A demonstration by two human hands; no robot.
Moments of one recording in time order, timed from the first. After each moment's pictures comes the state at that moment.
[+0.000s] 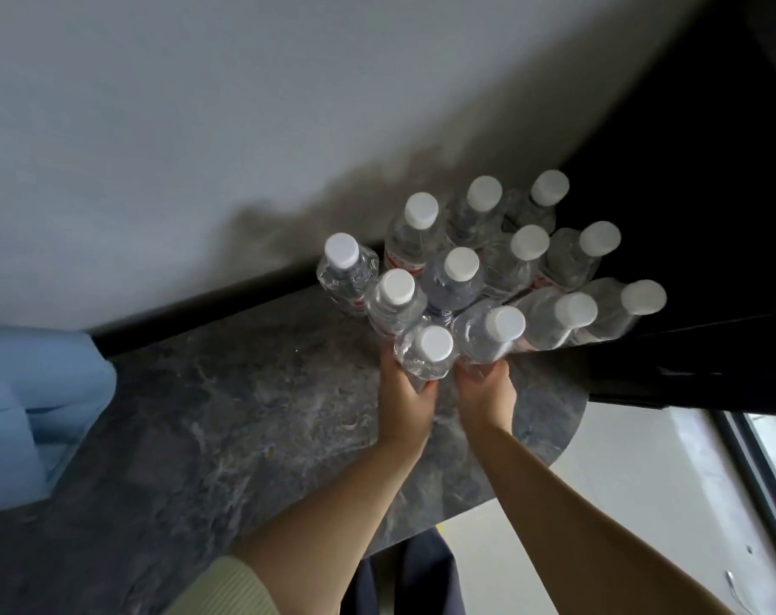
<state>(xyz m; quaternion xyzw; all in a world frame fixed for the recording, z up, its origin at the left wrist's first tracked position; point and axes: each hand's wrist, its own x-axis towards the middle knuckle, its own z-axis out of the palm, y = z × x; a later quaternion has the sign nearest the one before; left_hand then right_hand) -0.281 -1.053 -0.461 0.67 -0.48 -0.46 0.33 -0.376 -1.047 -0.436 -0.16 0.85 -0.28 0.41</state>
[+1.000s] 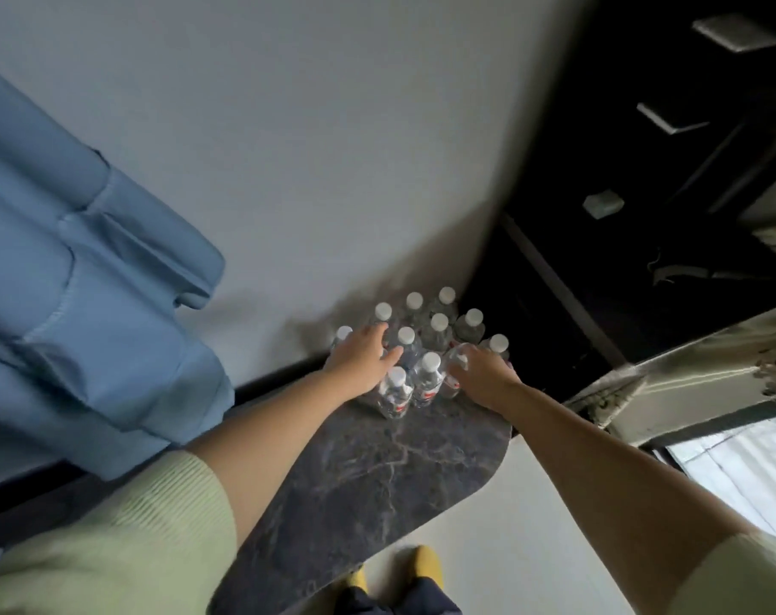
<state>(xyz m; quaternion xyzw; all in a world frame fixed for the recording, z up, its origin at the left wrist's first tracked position) -0.235 -1.094 -0.184 0.54 -0.78 -0.31 0.01 -0.425 -1.028 -0.194 -0.52 0.79 -0.03 0.34</state>
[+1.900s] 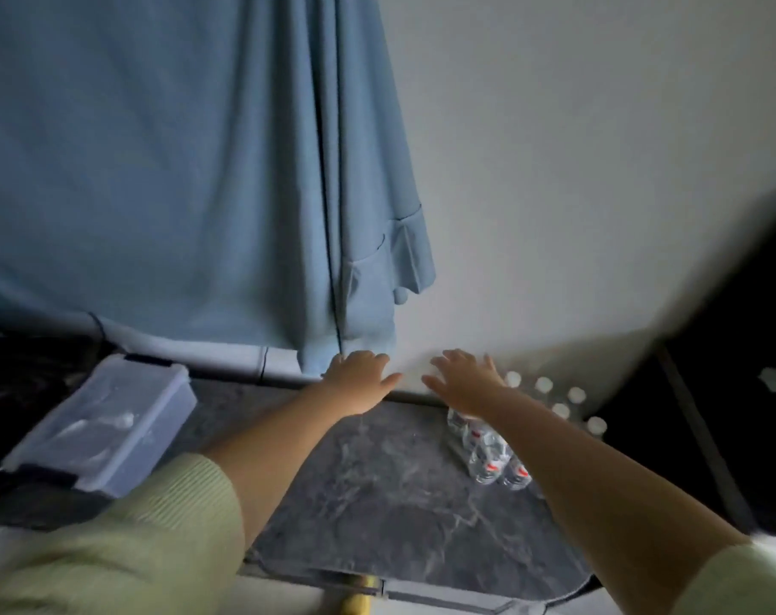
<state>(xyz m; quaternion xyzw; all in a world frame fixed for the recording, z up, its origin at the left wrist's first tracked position) -0.071 -0.977 -0.101 0.70 -0.69 -0.16 -0.02 -0.258 -1.021 -0.086 -0.84 0.51 0.12 0.11</state>
